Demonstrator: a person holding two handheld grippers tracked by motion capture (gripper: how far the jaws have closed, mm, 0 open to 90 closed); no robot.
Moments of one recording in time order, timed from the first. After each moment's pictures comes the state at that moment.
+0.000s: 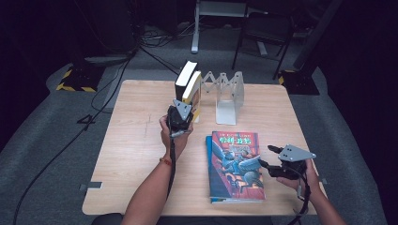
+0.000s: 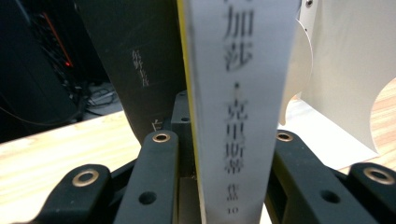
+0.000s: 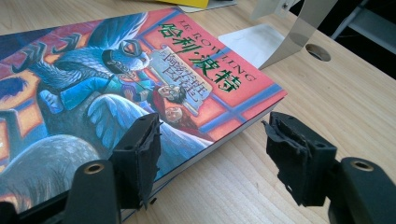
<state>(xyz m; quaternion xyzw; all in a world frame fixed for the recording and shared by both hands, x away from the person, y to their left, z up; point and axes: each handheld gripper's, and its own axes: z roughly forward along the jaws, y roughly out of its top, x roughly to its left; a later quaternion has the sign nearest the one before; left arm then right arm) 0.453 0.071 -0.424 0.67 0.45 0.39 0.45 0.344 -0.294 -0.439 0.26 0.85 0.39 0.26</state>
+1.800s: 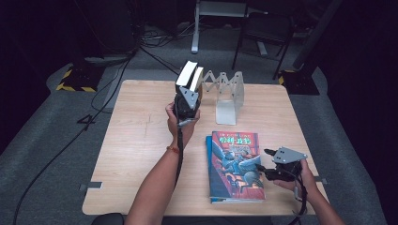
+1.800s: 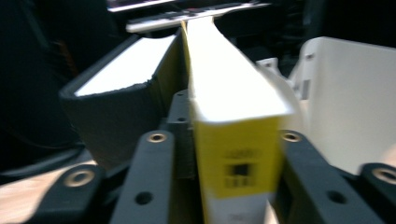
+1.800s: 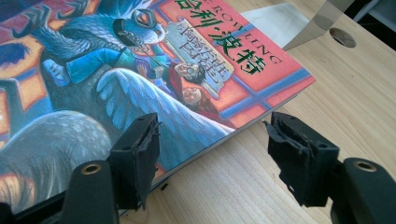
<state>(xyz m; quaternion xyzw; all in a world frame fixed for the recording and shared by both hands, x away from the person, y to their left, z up) 0.473 0.056 -0.395 0.64 0.44 0.40 0.48 0.345 -0.286 -0.449 0.24 0.87 0.36 0.24</state>
